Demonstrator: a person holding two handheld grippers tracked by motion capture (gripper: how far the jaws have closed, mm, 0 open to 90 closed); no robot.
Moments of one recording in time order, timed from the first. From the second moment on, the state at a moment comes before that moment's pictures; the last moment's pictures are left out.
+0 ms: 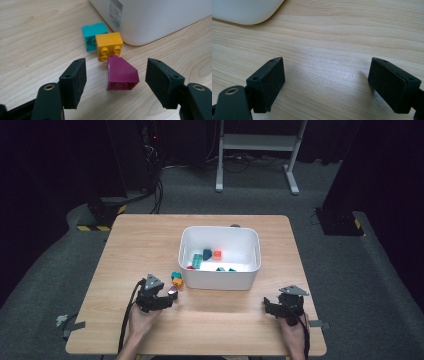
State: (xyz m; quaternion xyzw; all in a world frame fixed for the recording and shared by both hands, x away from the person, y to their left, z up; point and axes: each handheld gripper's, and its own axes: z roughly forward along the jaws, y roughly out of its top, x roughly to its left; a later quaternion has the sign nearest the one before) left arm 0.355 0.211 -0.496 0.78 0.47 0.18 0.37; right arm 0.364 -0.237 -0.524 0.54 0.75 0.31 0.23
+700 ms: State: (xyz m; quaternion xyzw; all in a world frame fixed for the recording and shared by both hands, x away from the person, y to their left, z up) left arm 0.359 0.204 -0.517 0.78 0.48 0.17 0.37; right arm 0.364 -0.237 -0.524 0.54 0.75 0.31 0.23
